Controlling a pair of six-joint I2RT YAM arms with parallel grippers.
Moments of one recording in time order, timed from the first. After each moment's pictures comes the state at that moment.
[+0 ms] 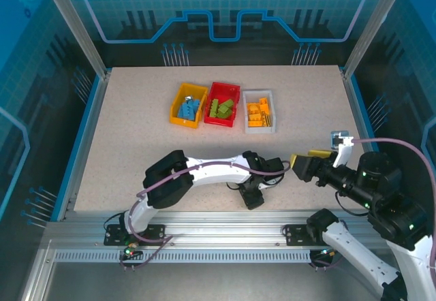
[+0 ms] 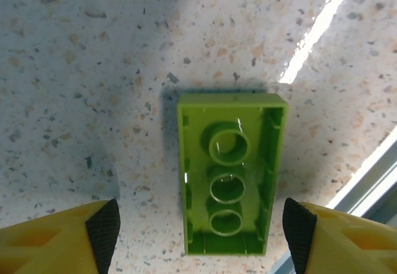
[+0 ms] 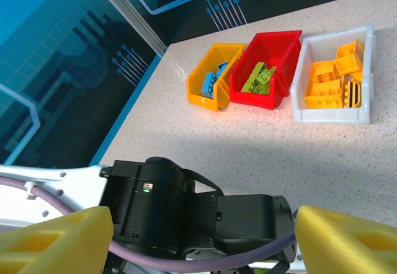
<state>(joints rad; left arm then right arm) -1.16 2.14 1.62 -1.01 -0.01 -0.09 0.50 0.48 1.14 -1.03 -0.14 0.54</state>
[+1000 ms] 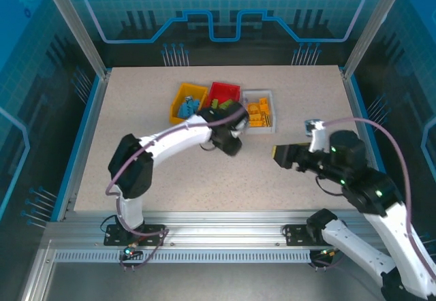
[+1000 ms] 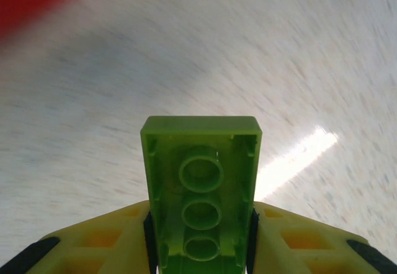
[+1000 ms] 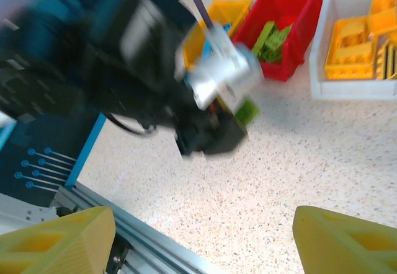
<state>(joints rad) -0.74 1.89 1.61 -0.93 -0.02 -0.17 0.50 0.69 1.05 -0.87 -0.24 0.56</state>
